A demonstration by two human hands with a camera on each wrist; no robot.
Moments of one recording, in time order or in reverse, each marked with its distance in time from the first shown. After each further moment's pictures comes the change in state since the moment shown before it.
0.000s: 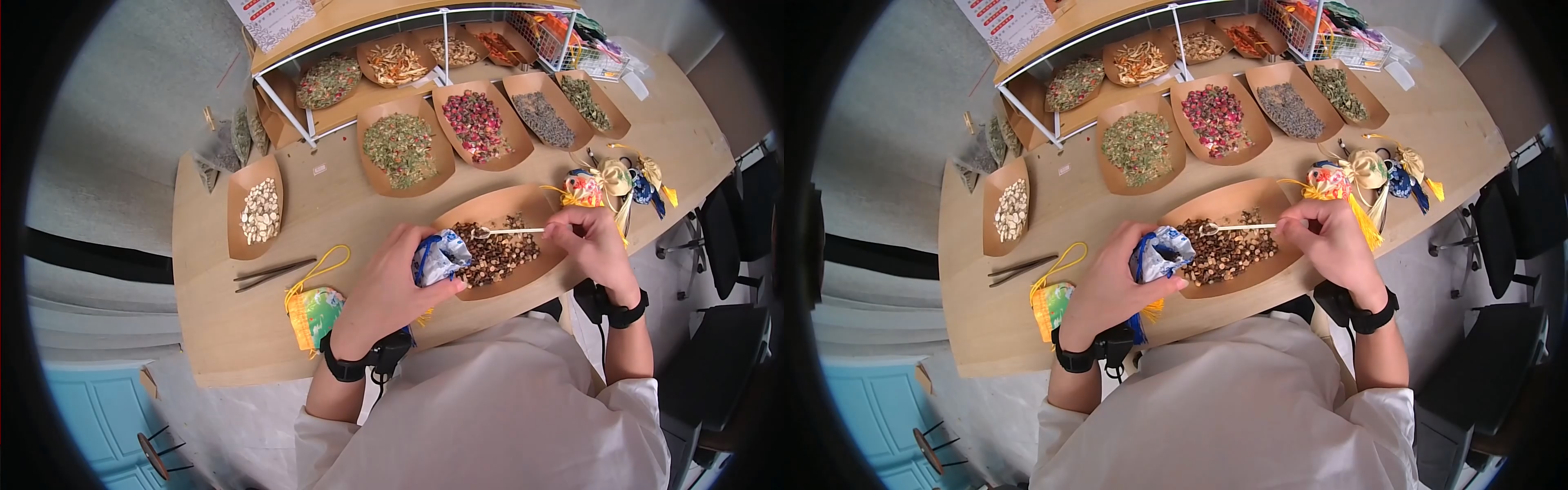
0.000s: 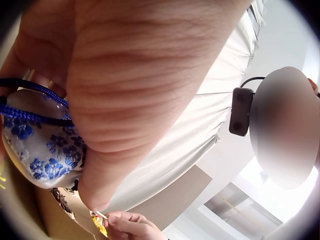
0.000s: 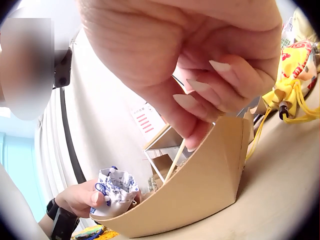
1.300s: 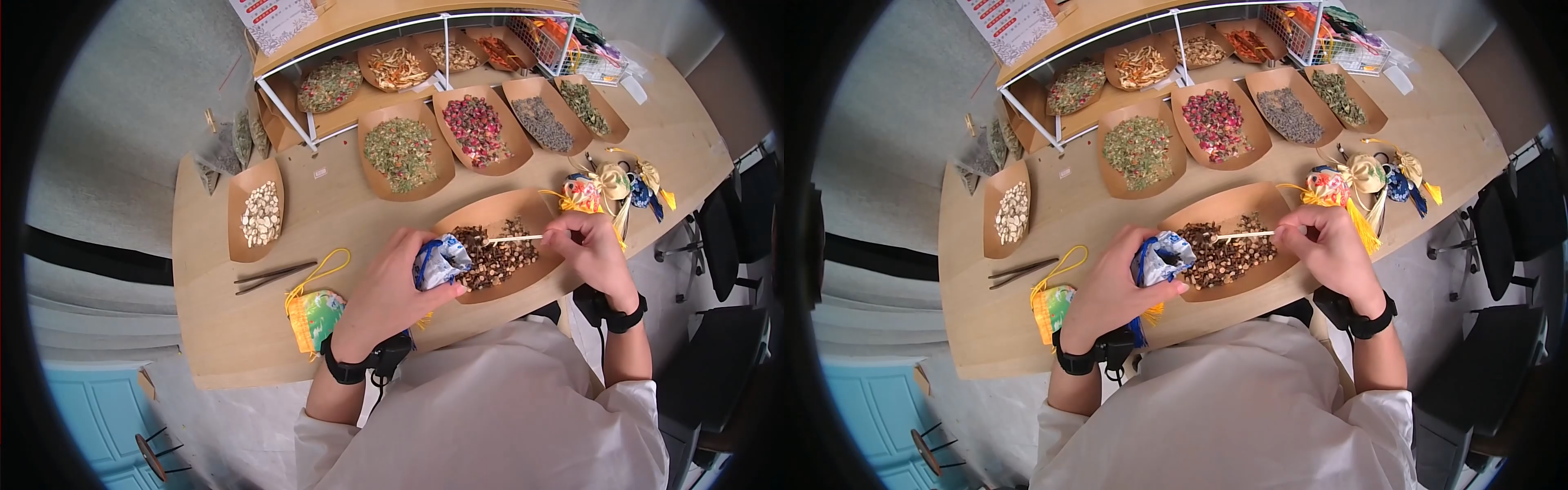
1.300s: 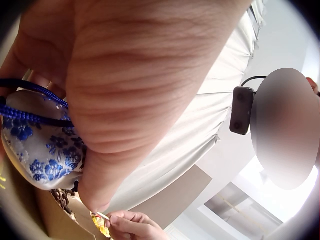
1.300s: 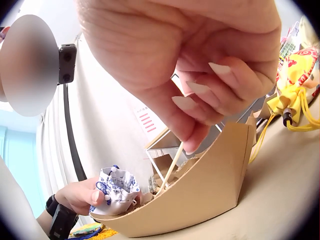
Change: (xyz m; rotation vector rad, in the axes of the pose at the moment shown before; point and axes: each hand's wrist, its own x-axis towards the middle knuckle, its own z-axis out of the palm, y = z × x) left_hand 0.000 -0.001 0.000 -0.023 -0.027 -0.001; right_hand -0.004 -0.014 0.001 -0.044 -0.001 0.016
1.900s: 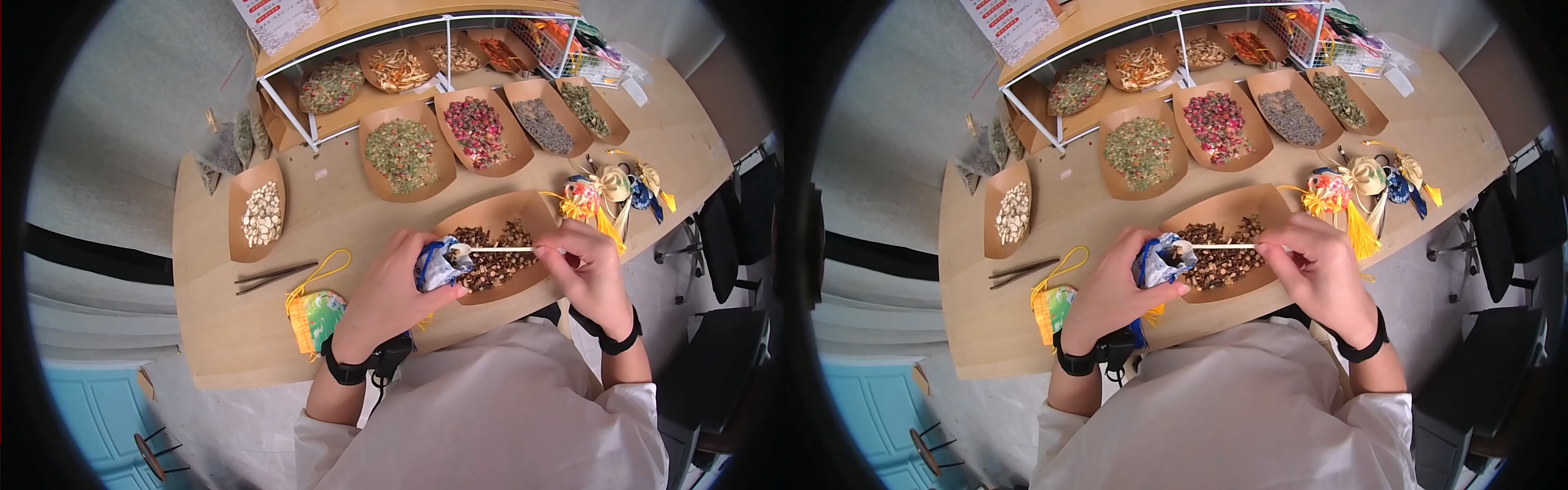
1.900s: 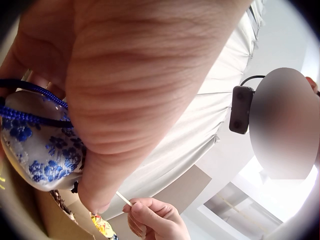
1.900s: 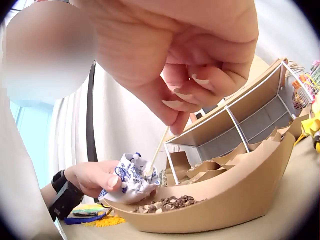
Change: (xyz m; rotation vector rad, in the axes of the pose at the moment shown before) left_hand -0.001 0.002 -0.001 0.012 -0.004 0.000; right_hand -0.017 -0.032 0.019 -0.211 0.104 -0.336
